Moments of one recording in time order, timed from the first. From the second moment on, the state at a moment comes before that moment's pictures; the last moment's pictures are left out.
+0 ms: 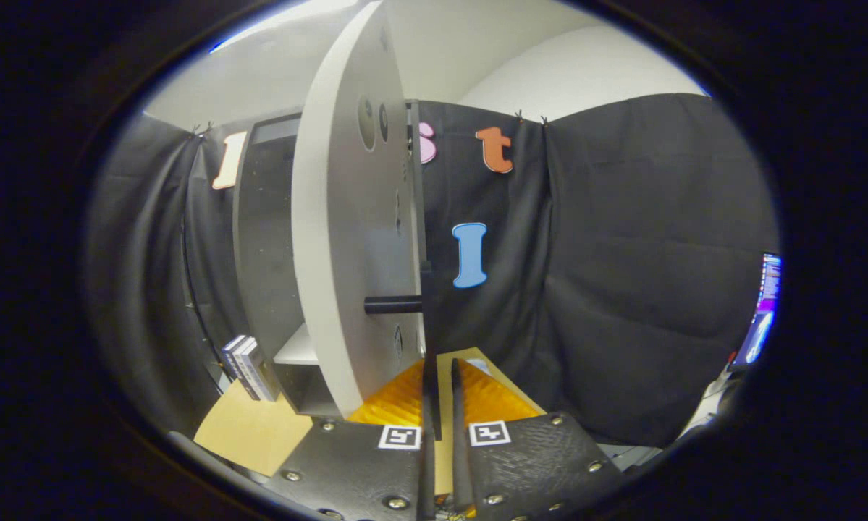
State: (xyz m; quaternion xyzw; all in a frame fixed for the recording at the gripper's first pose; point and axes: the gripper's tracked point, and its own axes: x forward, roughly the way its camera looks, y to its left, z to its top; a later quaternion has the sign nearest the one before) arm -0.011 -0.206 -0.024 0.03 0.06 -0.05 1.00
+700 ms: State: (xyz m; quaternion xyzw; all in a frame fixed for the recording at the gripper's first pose) arm -0.004 -0.288 -0.034 0.05 0.06 0.06 1.00
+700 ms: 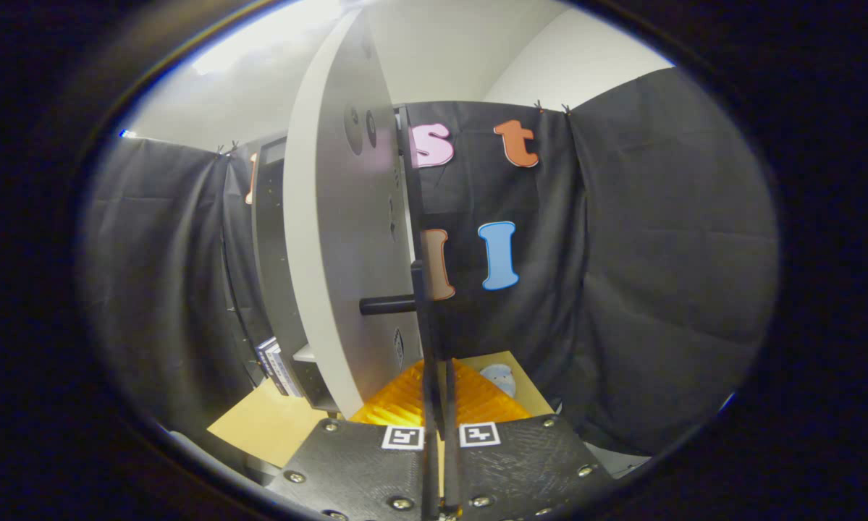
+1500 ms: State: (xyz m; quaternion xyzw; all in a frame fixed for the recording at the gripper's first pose) arm -0.071 -0.279 -0.022 0.06 0.04 0.03 1.00
